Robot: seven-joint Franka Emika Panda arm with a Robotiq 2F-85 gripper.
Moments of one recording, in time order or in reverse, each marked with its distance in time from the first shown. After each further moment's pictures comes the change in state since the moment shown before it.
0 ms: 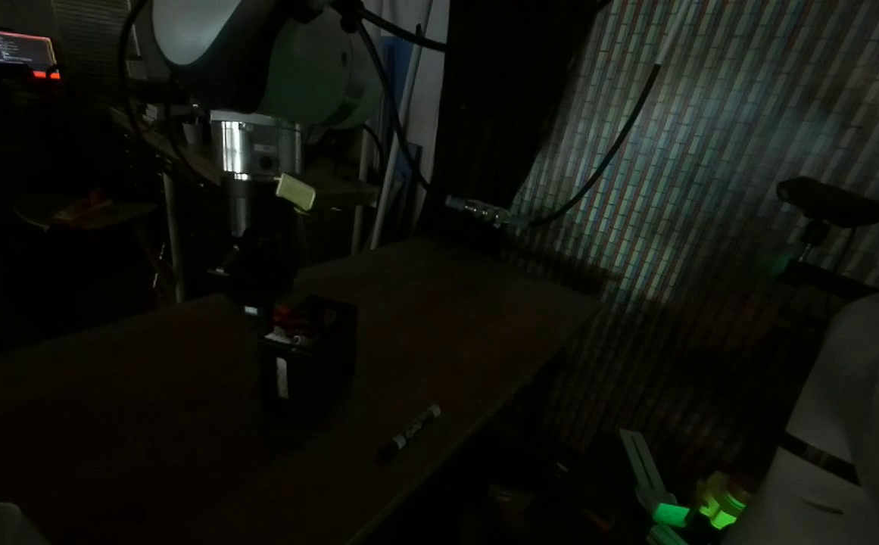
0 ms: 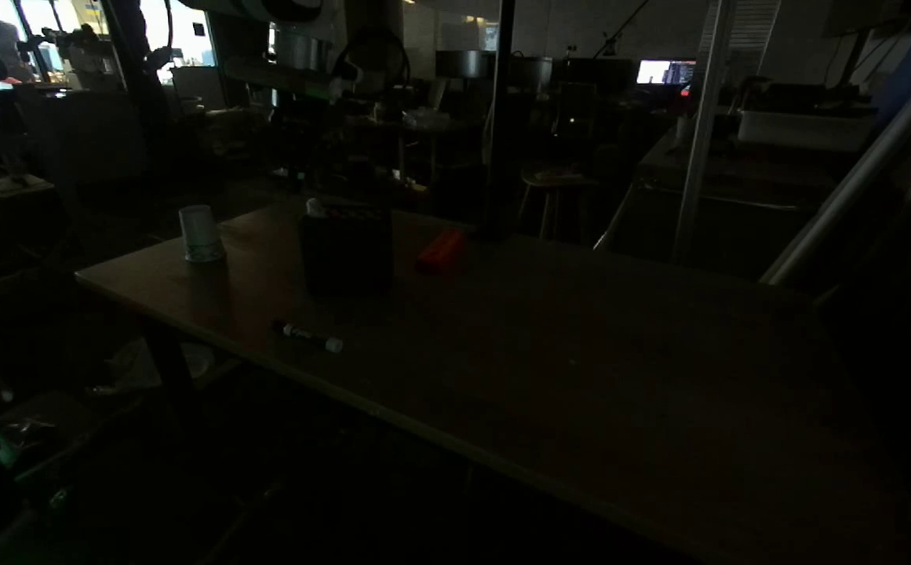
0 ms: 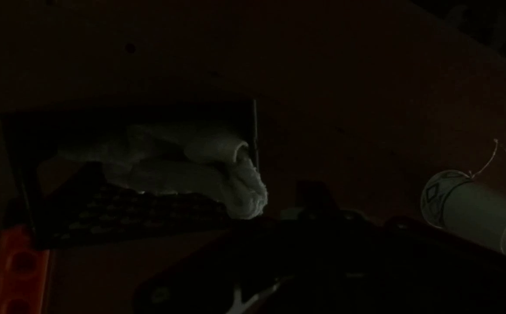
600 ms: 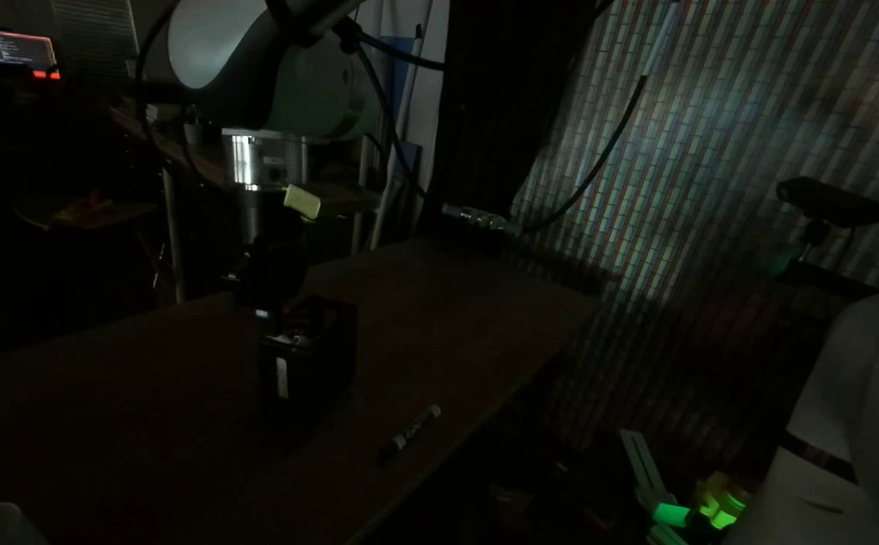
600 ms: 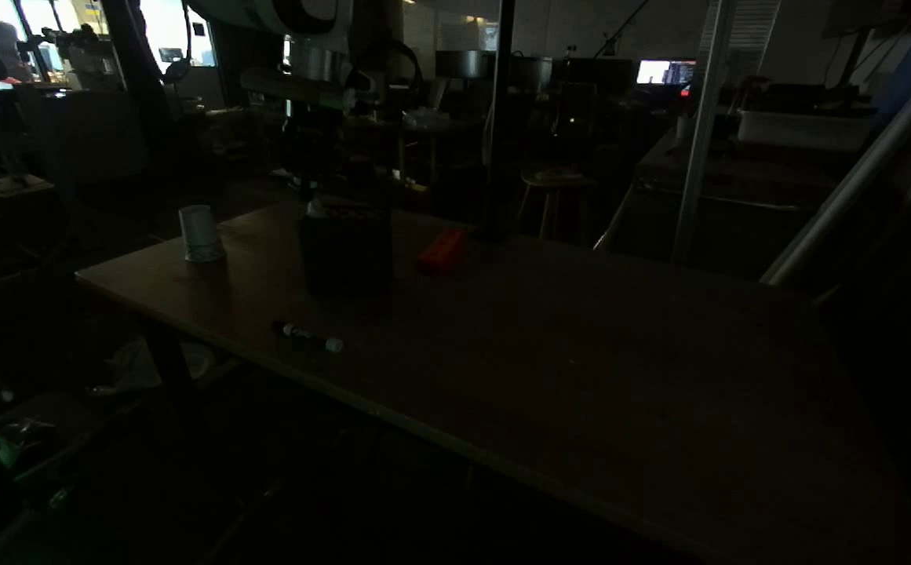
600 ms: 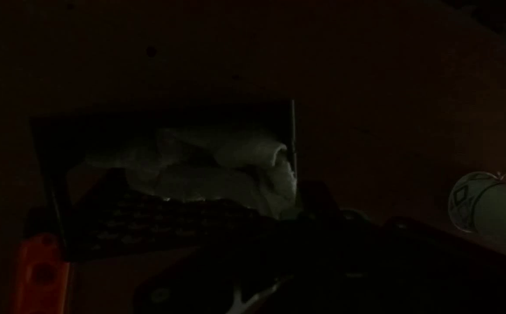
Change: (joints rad) arm -0.013 0.040 -0.015 0.021 -0.017 0.002 -0.004
